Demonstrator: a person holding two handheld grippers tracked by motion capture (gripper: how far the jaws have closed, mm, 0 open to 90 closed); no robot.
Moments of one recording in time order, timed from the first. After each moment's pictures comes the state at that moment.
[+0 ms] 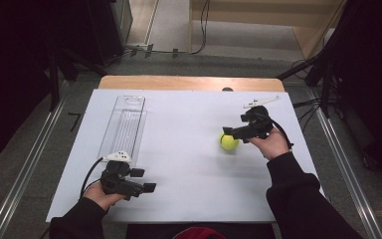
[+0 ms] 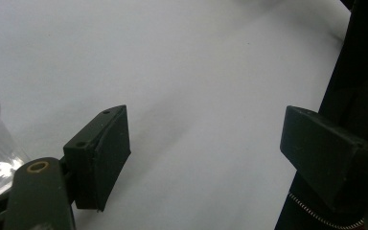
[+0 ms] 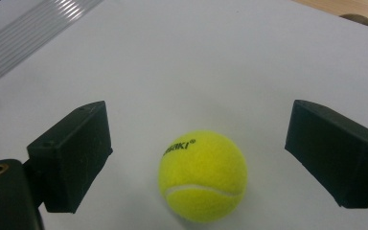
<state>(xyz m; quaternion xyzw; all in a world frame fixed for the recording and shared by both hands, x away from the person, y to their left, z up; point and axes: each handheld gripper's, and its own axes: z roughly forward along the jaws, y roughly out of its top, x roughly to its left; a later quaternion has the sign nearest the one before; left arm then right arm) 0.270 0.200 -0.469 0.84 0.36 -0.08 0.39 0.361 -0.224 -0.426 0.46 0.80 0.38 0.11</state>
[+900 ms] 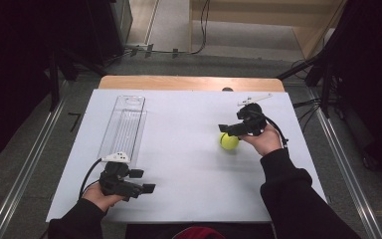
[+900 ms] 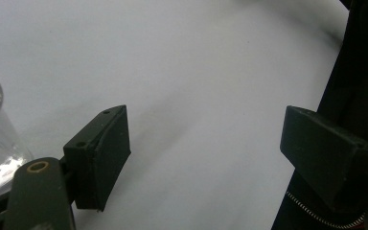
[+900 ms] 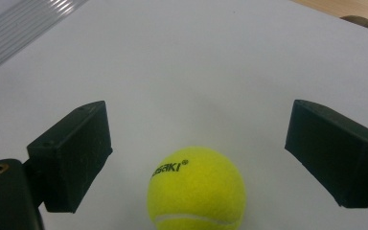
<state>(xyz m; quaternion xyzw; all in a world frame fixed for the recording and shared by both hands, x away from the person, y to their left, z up) 0.267 0.203 -0.469 0.84 0.36 -0.07 0.39 0.376 -0.214 -0.434 0.46 0.80 0.36 0.11</state>
